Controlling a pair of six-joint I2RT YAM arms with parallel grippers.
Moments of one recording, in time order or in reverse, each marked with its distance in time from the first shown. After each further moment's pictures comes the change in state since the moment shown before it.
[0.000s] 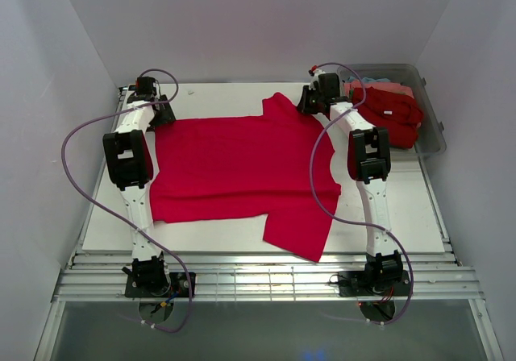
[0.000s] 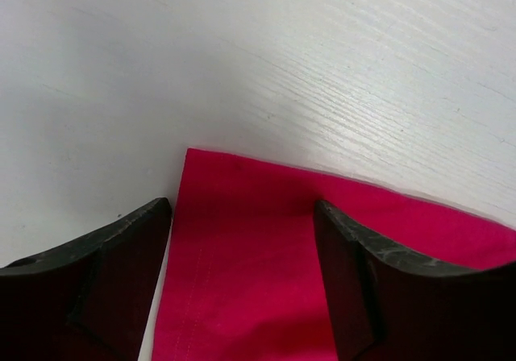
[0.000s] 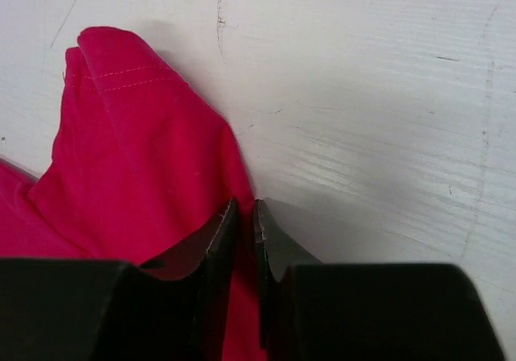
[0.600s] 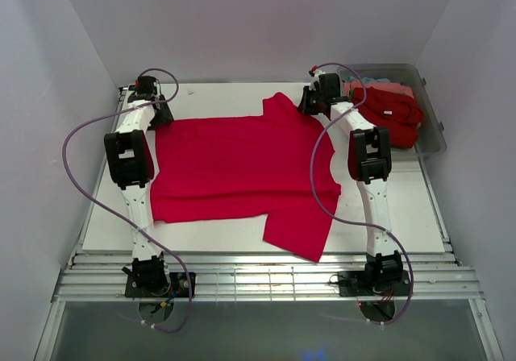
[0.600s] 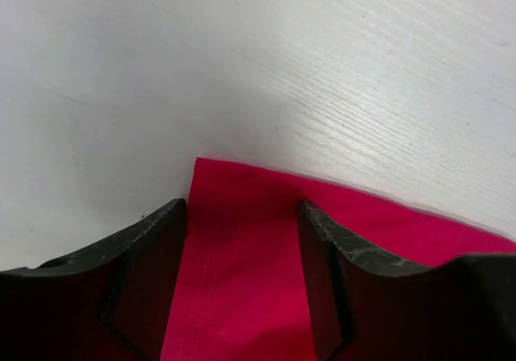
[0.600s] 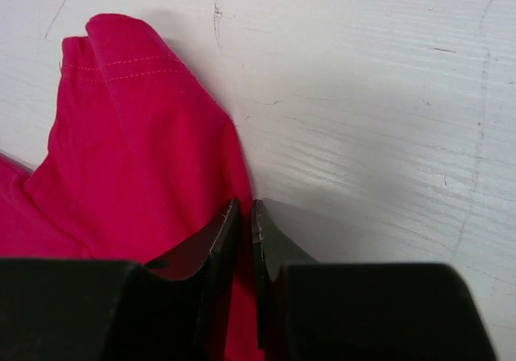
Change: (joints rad) left arm 0.004 0.022 0.034 -0.015 -0.031 0.000; right arm 0.001 -0.014 -0.018 -0.009 0.003 -0.018
